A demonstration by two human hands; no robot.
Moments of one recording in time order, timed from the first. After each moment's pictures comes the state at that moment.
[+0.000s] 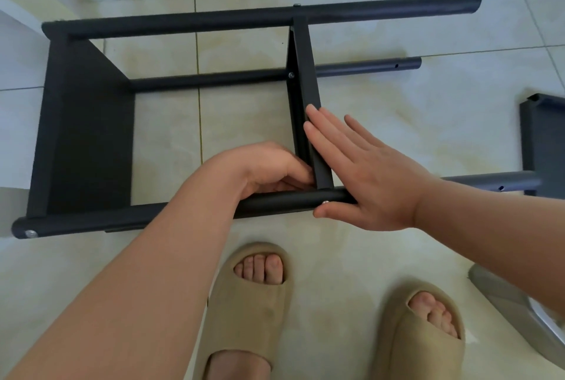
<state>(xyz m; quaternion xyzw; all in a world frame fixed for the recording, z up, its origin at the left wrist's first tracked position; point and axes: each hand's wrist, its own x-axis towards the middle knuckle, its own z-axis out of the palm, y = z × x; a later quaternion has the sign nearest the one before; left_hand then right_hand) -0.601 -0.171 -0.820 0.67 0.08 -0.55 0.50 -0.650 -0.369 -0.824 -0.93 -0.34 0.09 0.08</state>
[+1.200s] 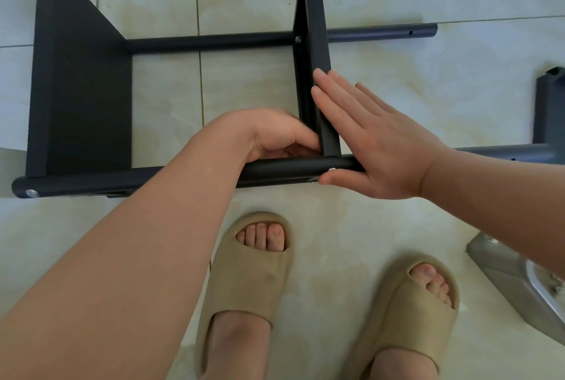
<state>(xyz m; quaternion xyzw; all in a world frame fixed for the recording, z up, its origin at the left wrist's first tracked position) -0.596 -0.171 -0.827 0.65 0.05 -0.58 0.49 -0.649 -0.370 -0.827 -0.93 -0.34 0.06 0.10</state>
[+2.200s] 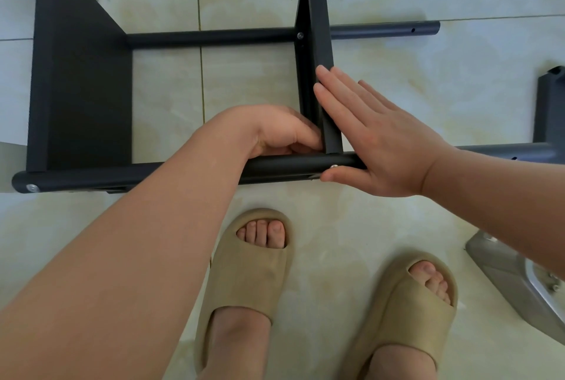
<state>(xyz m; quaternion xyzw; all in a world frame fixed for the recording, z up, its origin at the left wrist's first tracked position) -0.597 -0.172 -0.832 0.66 0.03 -0.56 0.50 -0.649 -0.370 -0.827 -0.93 -0.34 0.06 0.09</state>
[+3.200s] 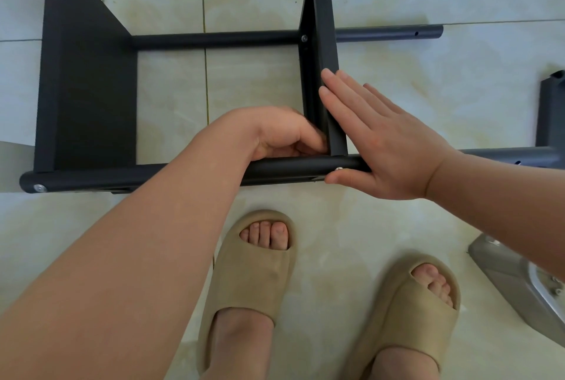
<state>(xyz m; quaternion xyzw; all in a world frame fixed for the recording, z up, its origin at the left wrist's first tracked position) -0.596 -0.169 -0.829 0.63 0.03 -0.59 0.51 -0.649 -0.370 -0.828 -0.93 -0.34 0.06 0.09</state>
